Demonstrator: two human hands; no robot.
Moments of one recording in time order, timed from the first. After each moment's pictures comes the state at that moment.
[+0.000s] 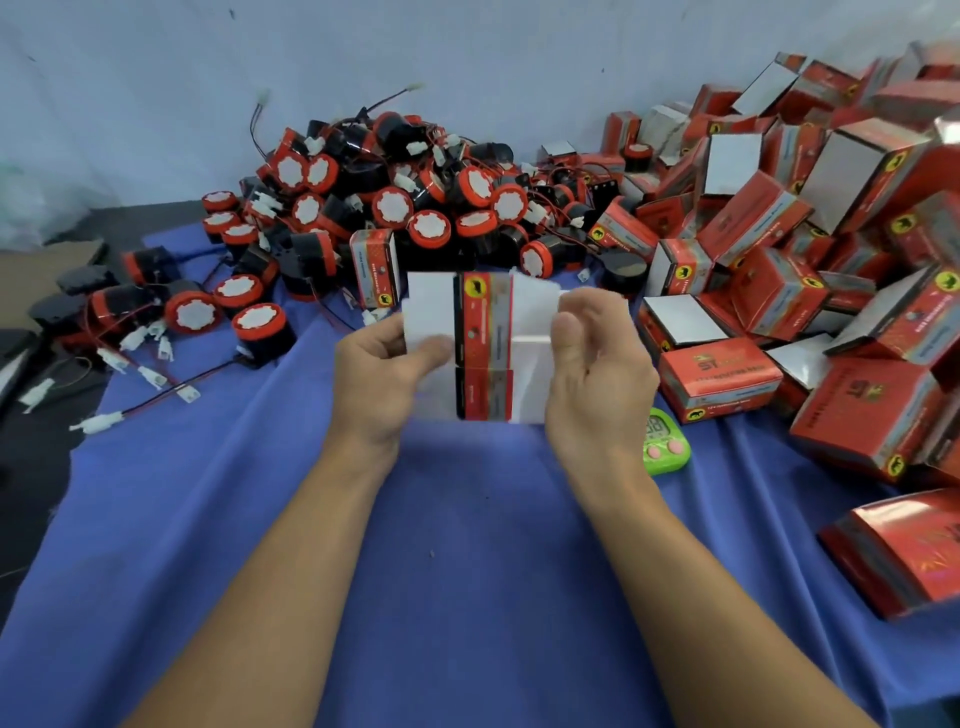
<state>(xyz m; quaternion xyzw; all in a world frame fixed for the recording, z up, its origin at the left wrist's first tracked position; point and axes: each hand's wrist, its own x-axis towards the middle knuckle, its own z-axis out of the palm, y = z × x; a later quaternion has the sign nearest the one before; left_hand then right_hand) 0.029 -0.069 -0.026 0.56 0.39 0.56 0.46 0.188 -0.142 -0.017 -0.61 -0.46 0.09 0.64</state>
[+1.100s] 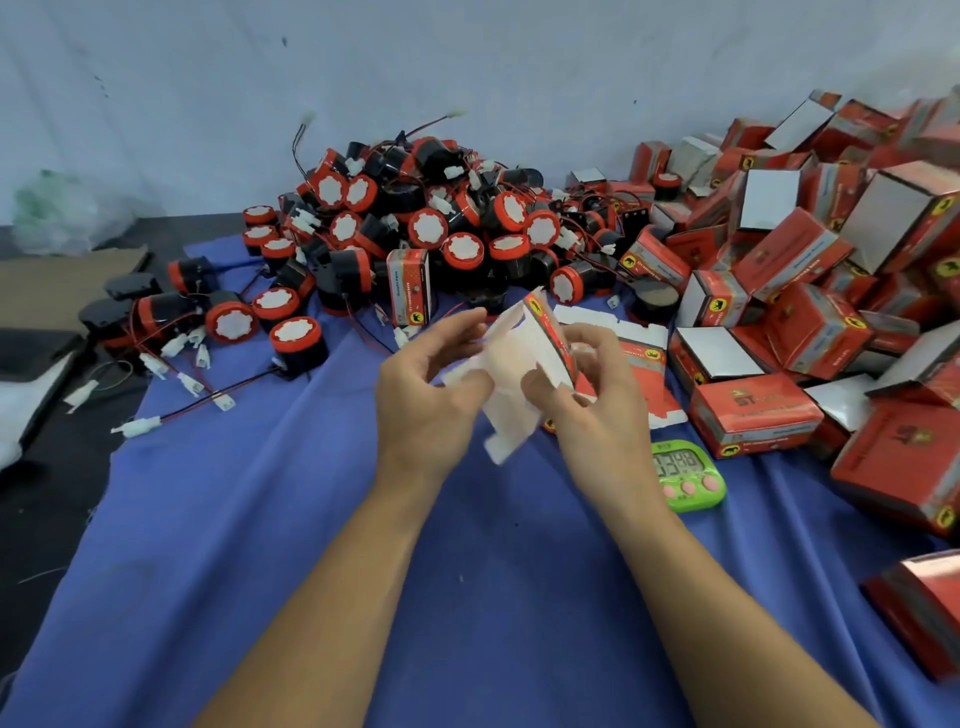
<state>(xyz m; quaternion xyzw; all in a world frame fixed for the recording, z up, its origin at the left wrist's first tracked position) 0.034 -0.087 -0.015 0.59 0.40 0.57 0.41 0.181 -0.134 -0.021 -0.54 -0.50 0.29 0.61</state>
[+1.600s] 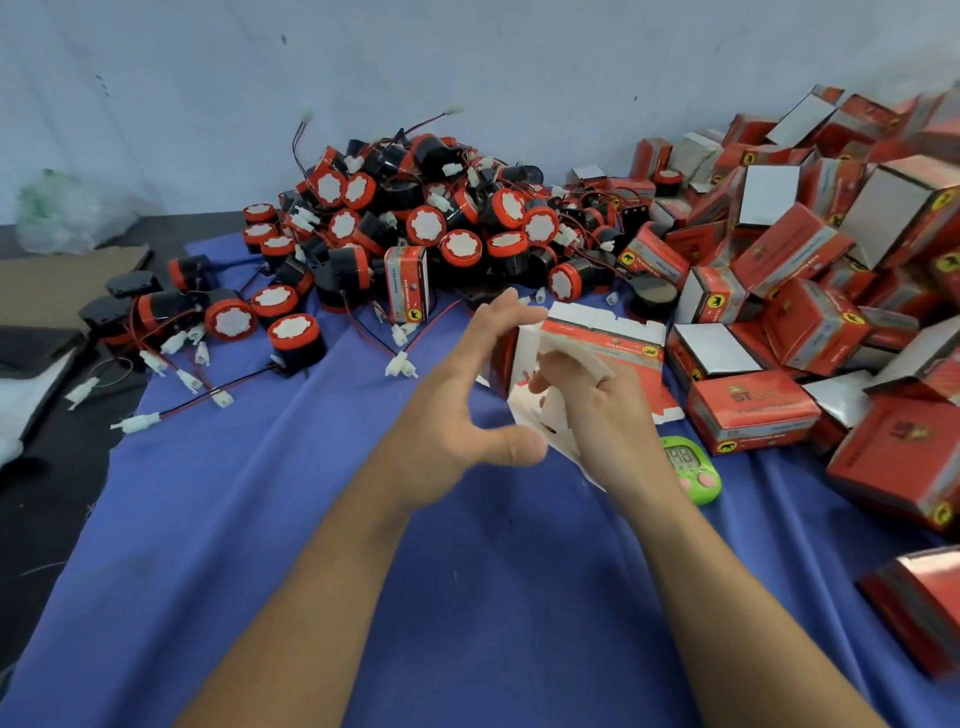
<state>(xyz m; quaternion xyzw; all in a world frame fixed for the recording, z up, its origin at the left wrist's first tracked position) 0.023 -0.106 0.004 0.78 0.28 0.34 0.45 0.193 -0.133 -0.013 -0.56 -0.51 0.35 0.55</state>
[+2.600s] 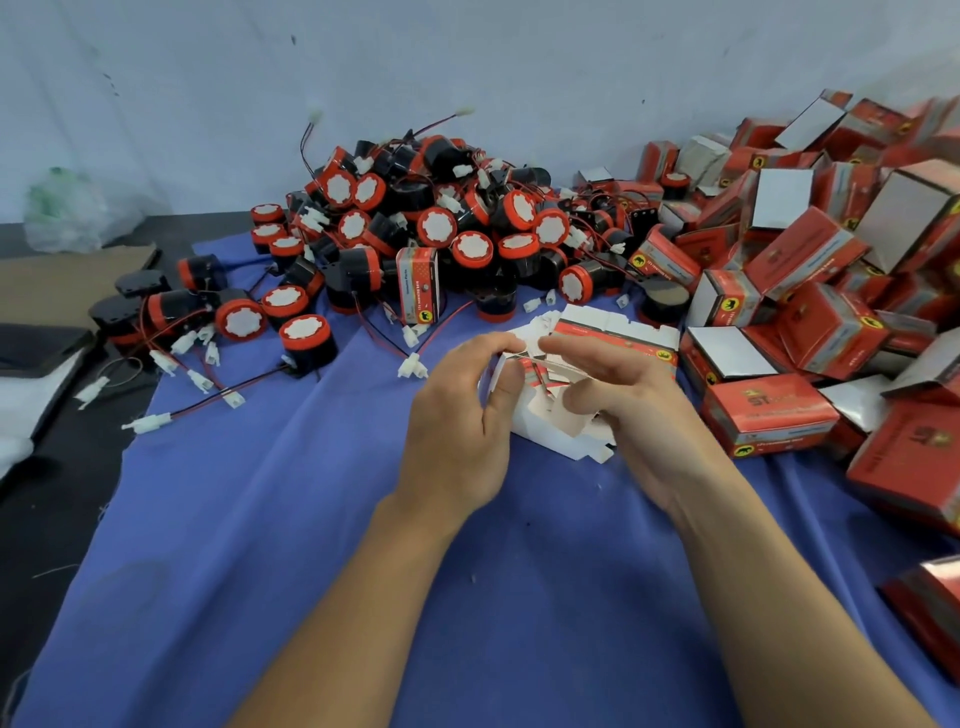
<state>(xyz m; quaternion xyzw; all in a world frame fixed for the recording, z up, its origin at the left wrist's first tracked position) 0.039 -0.100 -0.028 0.72 0.42 0.50 0.24 0.215 -0.129 -0.012 -0.49 -0.51 0.45 0.54</state>
